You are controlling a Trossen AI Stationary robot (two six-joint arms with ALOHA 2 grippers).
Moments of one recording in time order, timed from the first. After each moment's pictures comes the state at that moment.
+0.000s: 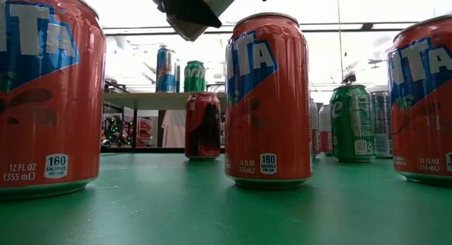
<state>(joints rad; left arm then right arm) -0.27 1.44 1.02 -0.03 -0.84 0.25 0.16 1.65 1.57 -0.43 0.37 0.22</state>
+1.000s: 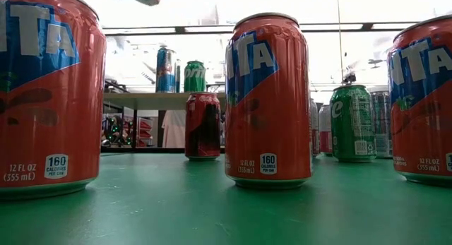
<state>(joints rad) -0.28 0.90 0.60 0.42 -0.63 0.30 0.16 1.55 1.52 -0.14 0.37 -0.11</state>
